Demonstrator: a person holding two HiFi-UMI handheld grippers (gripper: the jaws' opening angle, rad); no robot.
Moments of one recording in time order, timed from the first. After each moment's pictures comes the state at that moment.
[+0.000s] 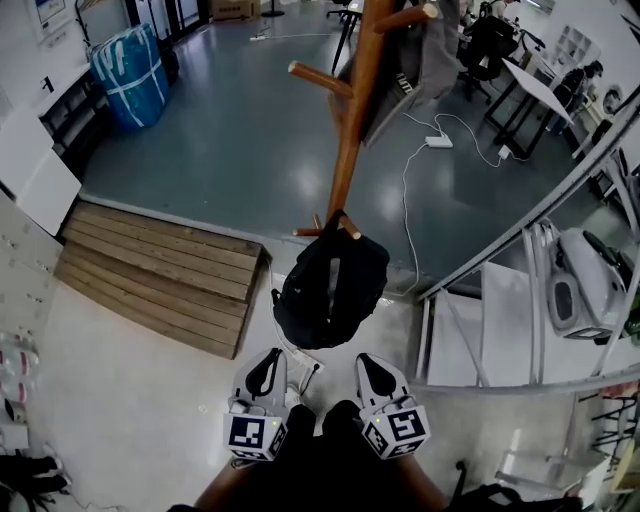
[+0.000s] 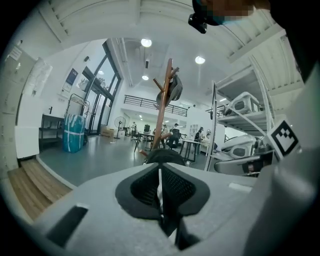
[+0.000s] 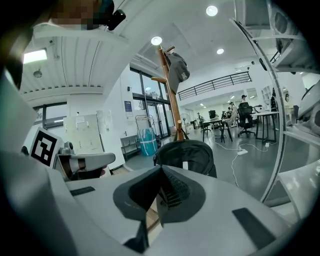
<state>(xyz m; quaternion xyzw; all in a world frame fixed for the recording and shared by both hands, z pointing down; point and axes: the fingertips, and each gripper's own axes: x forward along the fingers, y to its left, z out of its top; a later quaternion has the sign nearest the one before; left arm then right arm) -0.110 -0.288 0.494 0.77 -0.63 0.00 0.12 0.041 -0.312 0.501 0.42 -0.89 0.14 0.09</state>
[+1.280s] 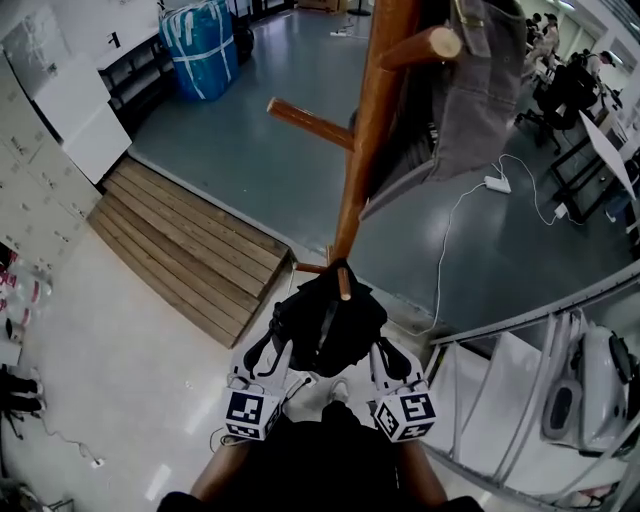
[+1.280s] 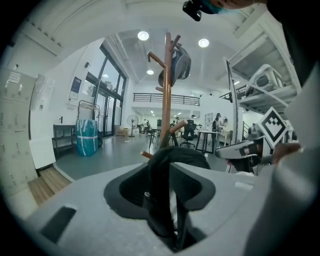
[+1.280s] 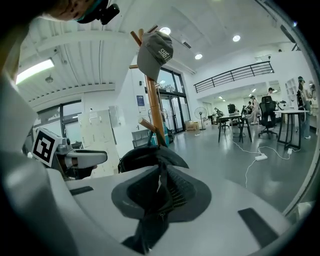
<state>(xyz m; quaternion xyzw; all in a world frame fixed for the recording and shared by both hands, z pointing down) -0.082 -0.410 0.517 0.70 -0.70 0.07 0.11 0.085 -0.491 0.522 0.32 -0.93 0.13 0.13</state>
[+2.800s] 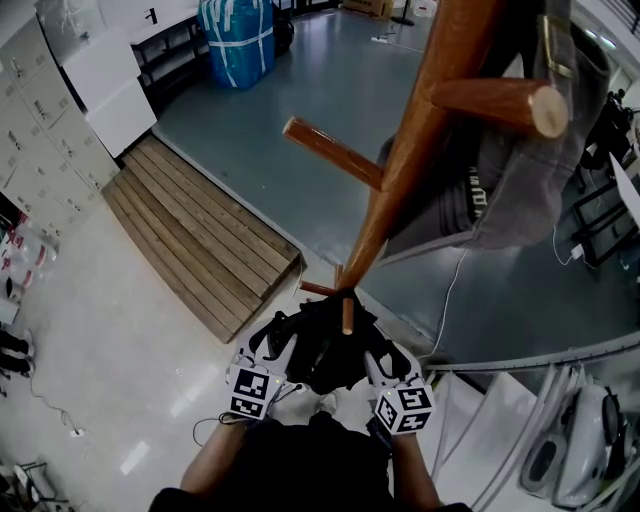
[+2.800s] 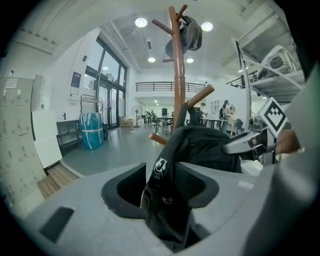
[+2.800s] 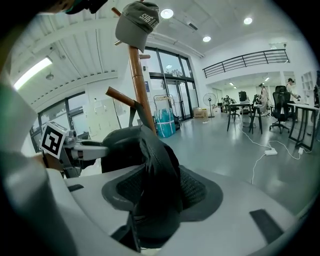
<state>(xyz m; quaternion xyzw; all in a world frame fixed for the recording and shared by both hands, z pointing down) -0.113 -0.471 0.576 0.68 -0.71 0.13 0.14 0.064 -0.557 0.582 0.26 -0.93 0.15 0.20</state>
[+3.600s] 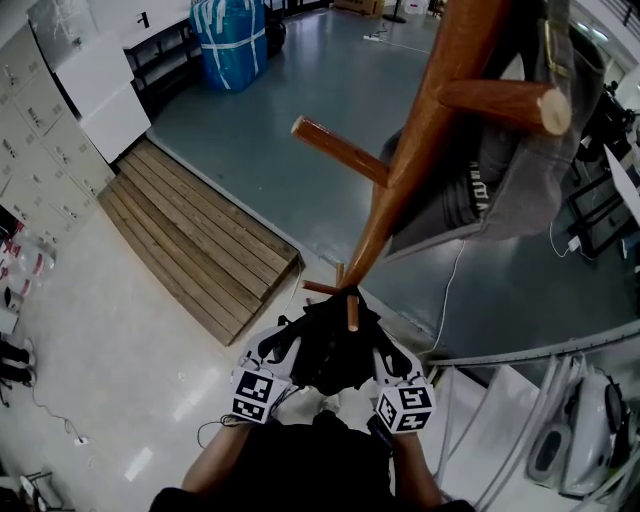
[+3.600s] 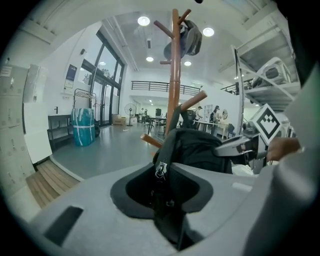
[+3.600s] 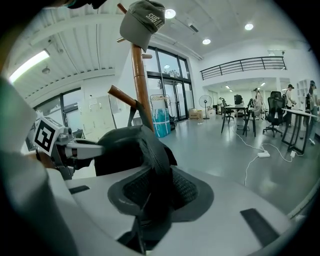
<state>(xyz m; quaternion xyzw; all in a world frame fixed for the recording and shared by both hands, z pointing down) -0.099 -0.468 0.572 0.71 -0.68 0.11 0.15 0.064 -0.553 0.578 0.29 -0.92 0.13 0.21</state>
